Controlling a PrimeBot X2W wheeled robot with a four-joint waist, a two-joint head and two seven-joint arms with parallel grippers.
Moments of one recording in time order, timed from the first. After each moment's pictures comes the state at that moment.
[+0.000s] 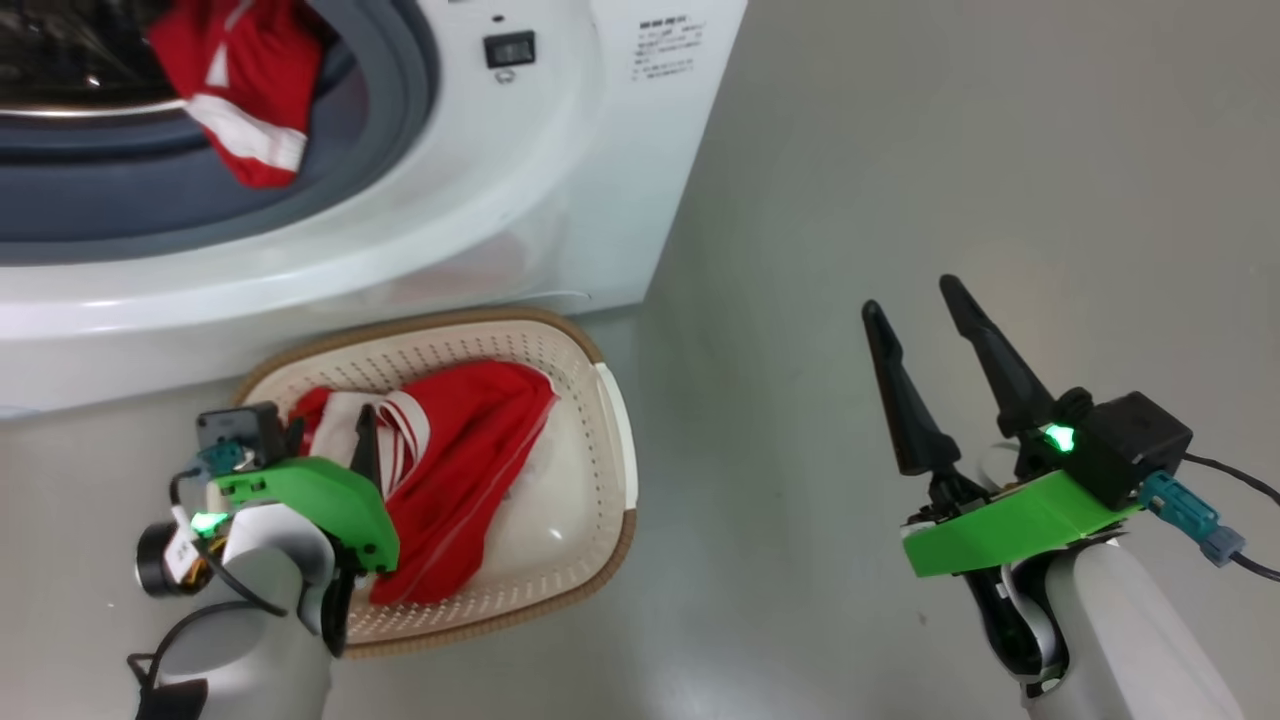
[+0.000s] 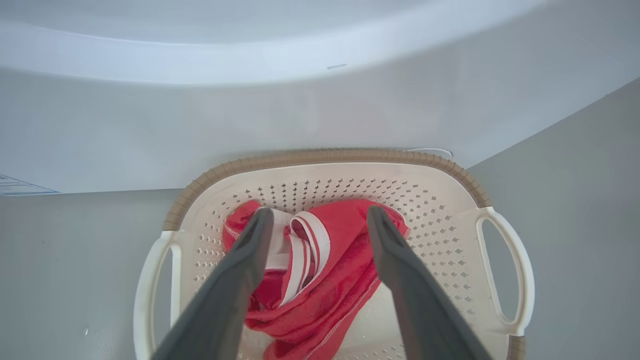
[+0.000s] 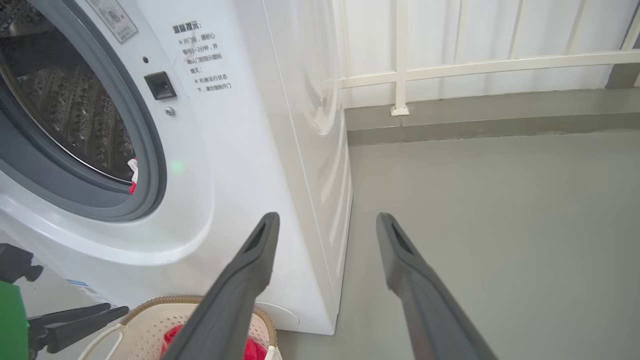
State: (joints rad) left arm -0.78 0.07 -0.18 1.24 -0.40 -0.05 -0.24; right arm -0.29 -0.05 0.16 0.17 0.34 0.12 -0.26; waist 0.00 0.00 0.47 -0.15
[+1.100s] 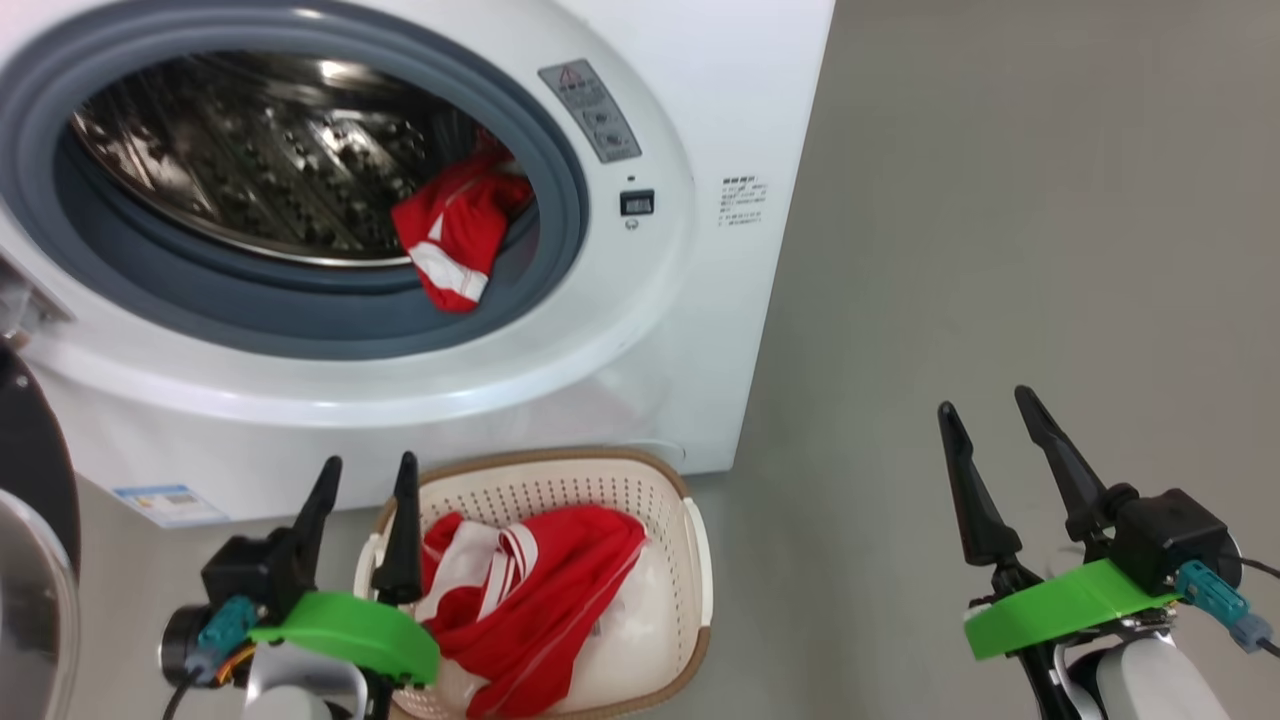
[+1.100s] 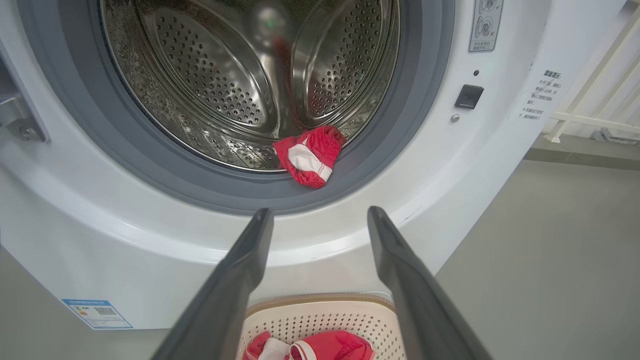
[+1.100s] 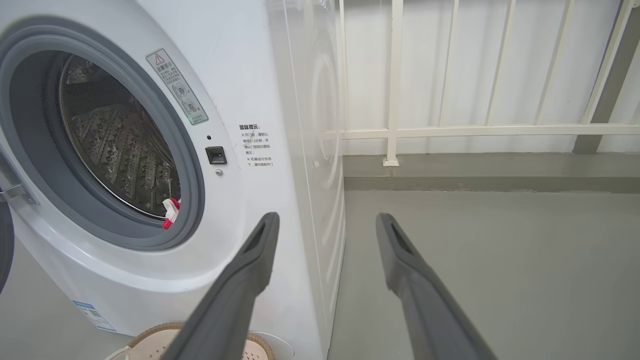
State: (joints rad) left arm -0.29 0.05 -0.10 0.46 -0.30 -0.02 -0.25; right arm -0.12 -0.05 0.02 0.19 0.25 0.12 -0.26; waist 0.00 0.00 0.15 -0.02
